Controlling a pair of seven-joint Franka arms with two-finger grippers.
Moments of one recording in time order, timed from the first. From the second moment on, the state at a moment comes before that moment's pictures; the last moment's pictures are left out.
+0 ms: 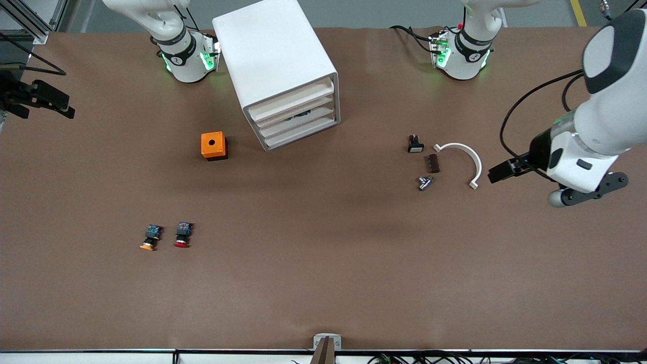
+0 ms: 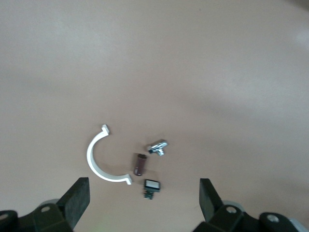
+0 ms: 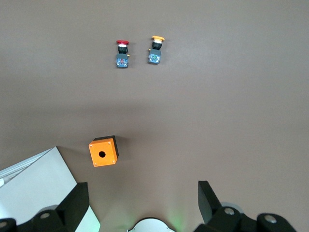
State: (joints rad) left arm 0.03 0.26 -0.24 -1.37 -0.04 1.56 -0.47; right arm 0.04 -0.08 -0.09 -1.58 0.00 1.41 -0.03
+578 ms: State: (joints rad) left arm 0.09 0.16 -0.19 -1.50 -0.04 1.52 -0.21; right arm 0.03 -0.12 -0.10 -1.61 0.00 1.42 -0.03
